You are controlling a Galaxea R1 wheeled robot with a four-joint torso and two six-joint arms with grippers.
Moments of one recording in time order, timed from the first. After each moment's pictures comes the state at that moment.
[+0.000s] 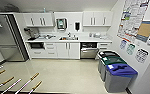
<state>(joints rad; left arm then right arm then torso) 1.39 2.42 -1.78 0.61 -0.05 -0.47 -1.52 2.58 -2.11 -0.18 0.21 0.33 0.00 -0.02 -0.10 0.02</state>
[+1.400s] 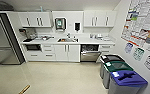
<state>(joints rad) 1.39 2.42 -1.78 0.61 -0.05 -0.47 -1.52 2.58 -2.11 -0.18 0.21 0.33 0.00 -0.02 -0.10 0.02</state>
